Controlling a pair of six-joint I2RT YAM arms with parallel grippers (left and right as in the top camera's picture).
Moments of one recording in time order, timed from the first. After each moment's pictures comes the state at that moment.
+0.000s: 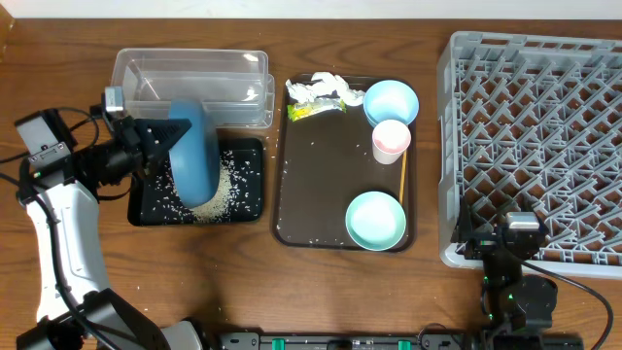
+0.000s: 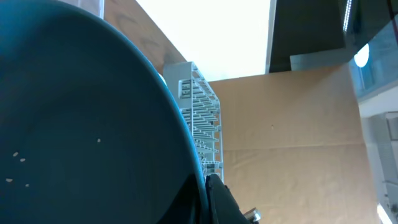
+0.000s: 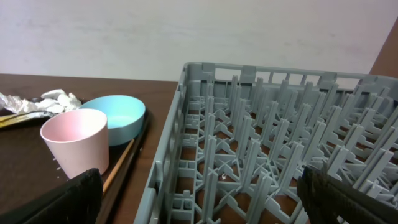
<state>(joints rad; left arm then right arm) 0.51 1.46 1.09 -0.64 1.36 -0.38 -0.01 0.01 0.01 -0.07 0.01 -0.03</state>
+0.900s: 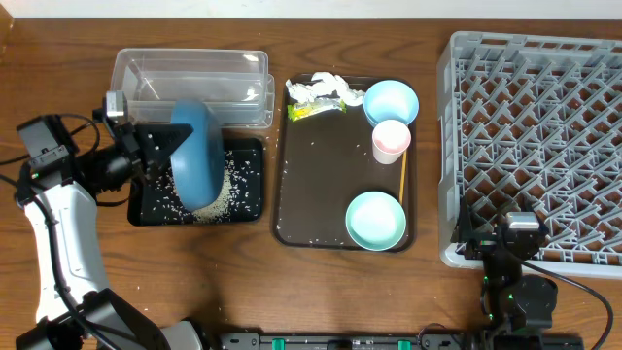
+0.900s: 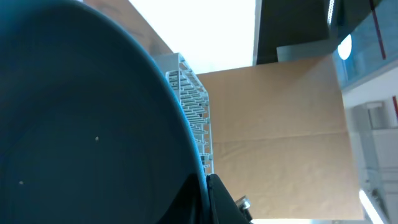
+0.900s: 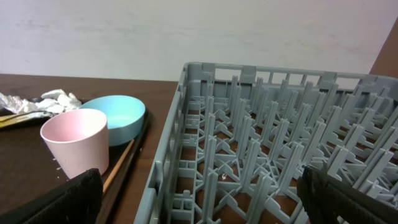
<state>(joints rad) 0.52 1.46 1.09 -0.76 1.43 -0.27 -0.01 0.01 0.01 -0.07 0.01 -0.03</state>
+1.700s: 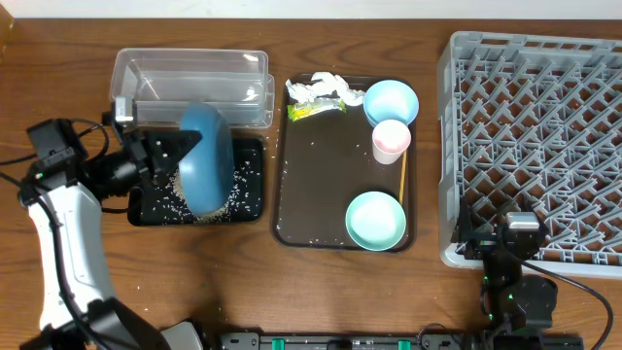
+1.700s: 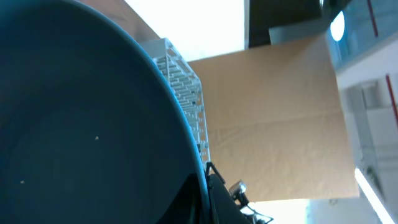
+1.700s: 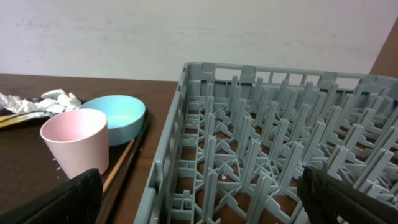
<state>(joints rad) 0.47 1.41 1.09 -0.87 1.47 -0.14 -0.01 0.01 0.01 -0.07 0.01 -0.03</state>
